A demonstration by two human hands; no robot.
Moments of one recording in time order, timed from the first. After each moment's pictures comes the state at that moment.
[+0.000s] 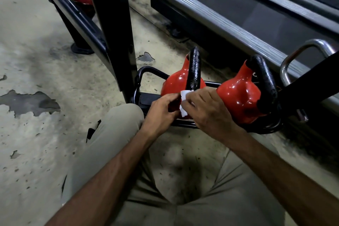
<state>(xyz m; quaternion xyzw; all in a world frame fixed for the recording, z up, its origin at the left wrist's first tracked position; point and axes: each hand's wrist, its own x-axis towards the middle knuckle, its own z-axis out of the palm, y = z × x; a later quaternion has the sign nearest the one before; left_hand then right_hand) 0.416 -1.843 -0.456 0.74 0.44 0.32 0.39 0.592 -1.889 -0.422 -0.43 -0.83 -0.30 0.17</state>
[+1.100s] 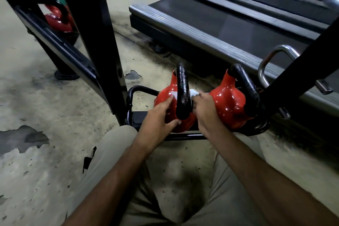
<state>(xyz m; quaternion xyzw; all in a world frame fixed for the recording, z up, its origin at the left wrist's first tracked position) 0.412 -1.826 -0.435 0.79 0.42 0.26 0.37 0.571 -1.848 -0.410 -0.61 -0.31 0.43 0.59</state>
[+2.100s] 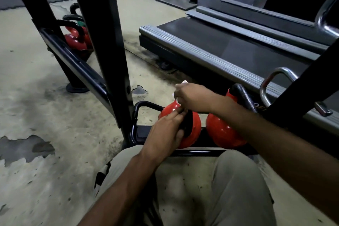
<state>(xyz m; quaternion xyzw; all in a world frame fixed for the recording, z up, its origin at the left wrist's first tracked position) 0.422 -1.827 -0.402 0.87 0.36 0.23 0.23 0.604 -1.755 -0.351 -0.57 -0.82 0.01 -0.08</state>
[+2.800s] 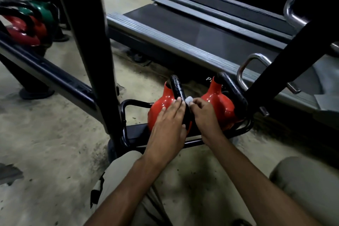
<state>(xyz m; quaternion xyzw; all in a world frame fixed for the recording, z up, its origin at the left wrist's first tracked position) 0.418 -1.822 -0.408 0.89 0.30 0.25 0.23 0.557 -1.853 -0.394 -0.71 -0.32 0.28 0.56</state>
